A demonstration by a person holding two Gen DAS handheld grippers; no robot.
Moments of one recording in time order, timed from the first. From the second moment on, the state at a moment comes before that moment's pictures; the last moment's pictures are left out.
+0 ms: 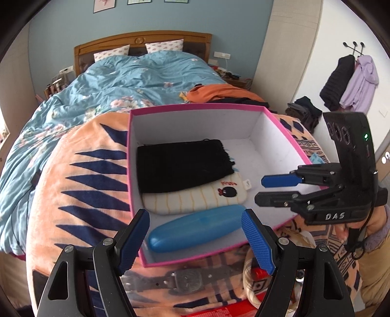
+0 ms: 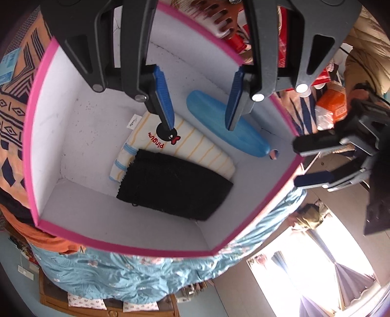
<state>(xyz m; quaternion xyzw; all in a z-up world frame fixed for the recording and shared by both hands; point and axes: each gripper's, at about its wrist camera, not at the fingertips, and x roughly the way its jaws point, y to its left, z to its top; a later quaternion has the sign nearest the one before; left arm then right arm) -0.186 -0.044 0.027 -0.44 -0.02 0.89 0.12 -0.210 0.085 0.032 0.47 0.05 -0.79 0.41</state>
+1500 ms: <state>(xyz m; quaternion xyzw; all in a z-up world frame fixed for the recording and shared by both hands) -0.079 0.006 -0.034 -0.51 -0.07 0.83 0.21 -0.055 0.189 0.010 0.44 -0.03 -0.80 0.40</state>
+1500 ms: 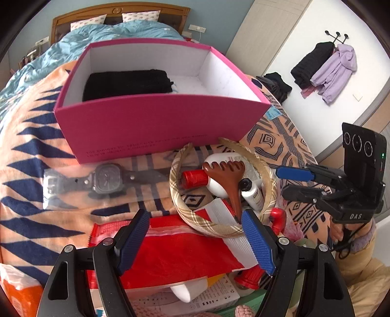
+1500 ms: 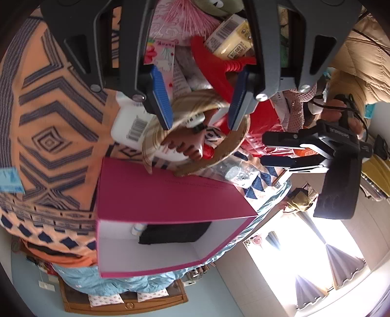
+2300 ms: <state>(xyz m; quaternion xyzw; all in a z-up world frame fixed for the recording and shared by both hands) -0.092 0.026 -0.059 -0.55 -0.08 0.79 0.25 -0.055 0.195 -0.029 0.48 -0.13 -0.75 0.43</state>
